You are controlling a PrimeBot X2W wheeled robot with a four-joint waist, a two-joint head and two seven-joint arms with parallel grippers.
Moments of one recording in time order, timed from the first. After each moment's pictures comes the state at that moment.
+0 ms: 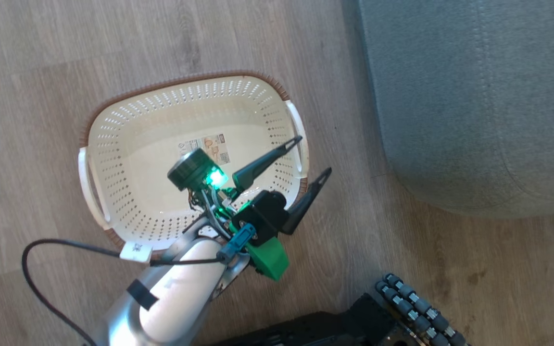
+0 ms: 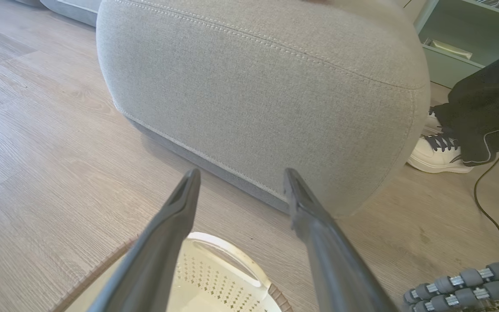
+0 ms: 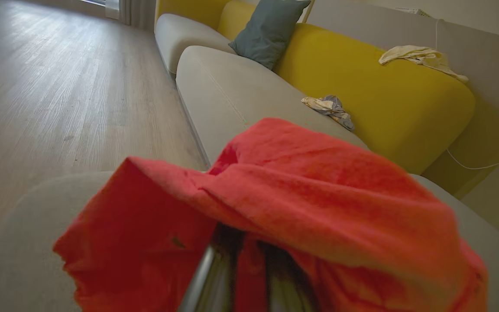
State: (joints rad) left arm -0.49 0.13 -0.69 0.24 0.02 -0.07 -0.26; right arm -1.23 -0.51 -0.15 0.95 0.16 0.13 -0.26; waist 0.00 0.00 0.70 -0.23
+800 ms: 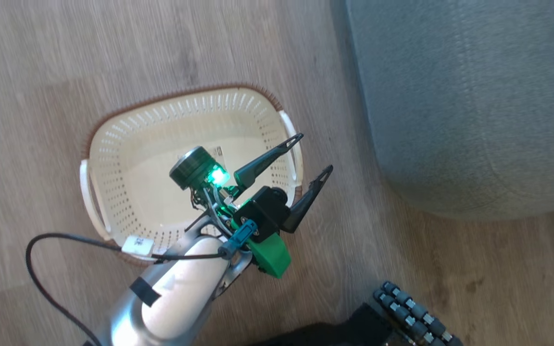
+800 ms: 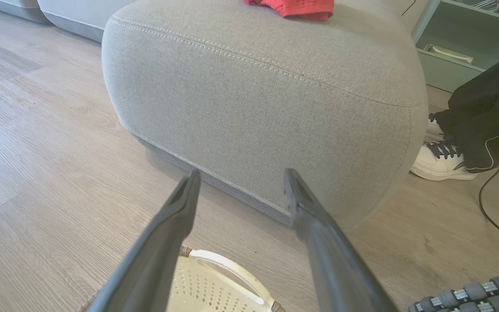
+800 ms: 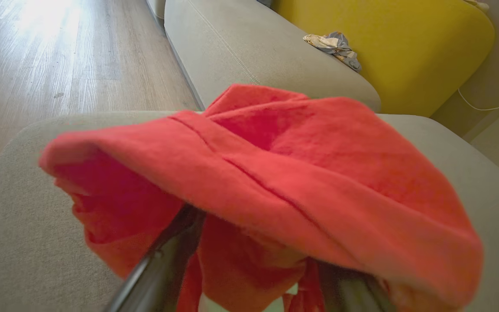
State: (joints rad) left arm -0.51 0.12 -0.71 0.25 -0.02 -0.05 -0.26; right arm -1.25 -0.48 -0.08 1.20 0.18 0.13 -0.26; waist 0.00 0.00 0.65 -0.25
